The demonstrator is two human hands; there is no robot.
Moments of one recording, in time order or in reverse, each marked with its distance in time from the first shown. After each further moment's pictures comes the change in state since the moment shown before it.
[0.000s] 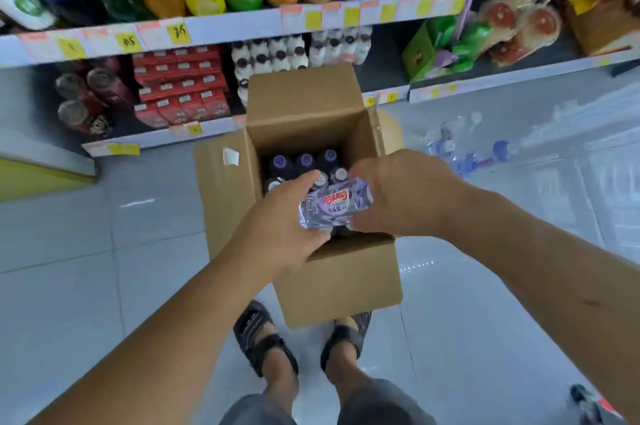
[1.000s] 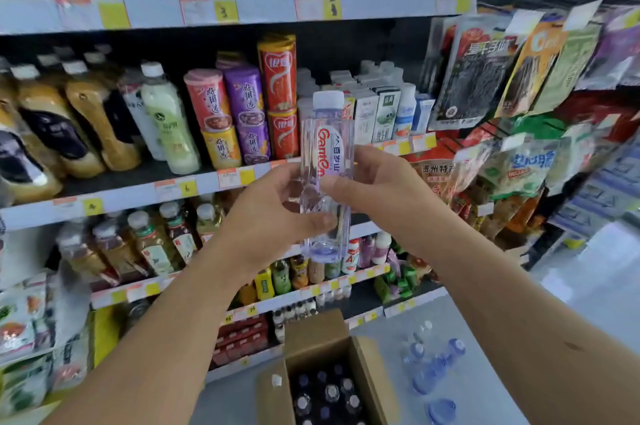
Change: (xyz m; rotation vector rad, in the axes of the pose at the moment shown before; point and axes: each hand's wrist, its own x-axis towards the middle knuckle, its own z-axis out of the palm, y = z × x) left_hand -0.288 0.404 -0.273 -0.256 0.253 0.664; right_hand -0.317 -0.088 -0.423 1.072 0.737 -0.392
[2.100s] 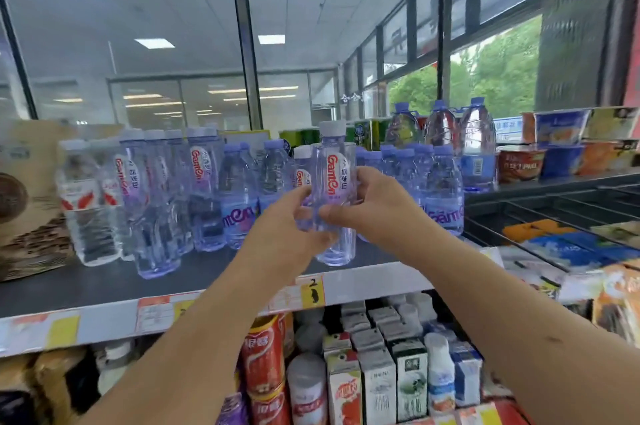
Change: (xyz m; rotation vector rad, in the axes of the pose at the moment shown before) left_hand 0.288 0.200 -0.024 0.269 0.325 0.248; right_hand 0.296 -0.130 -0.185 -0.107 0.133 -0.385
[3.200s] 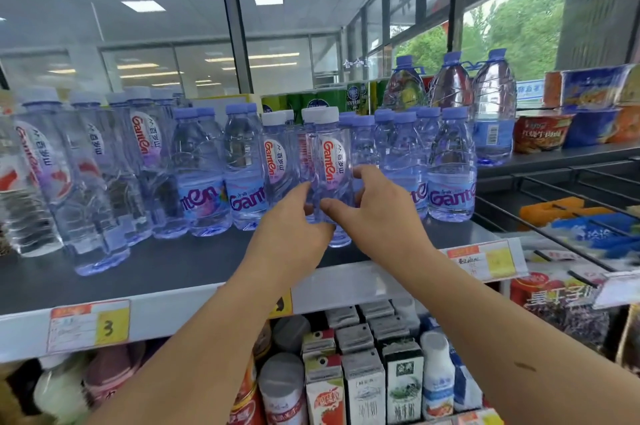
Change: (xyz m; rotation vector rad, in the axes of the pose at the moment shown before) left_hand 0.056 -0.045 0.060 0.288 0.051 -0.142; right_hand 0.029 0.084 0.005 -0.354 0.188 0.029
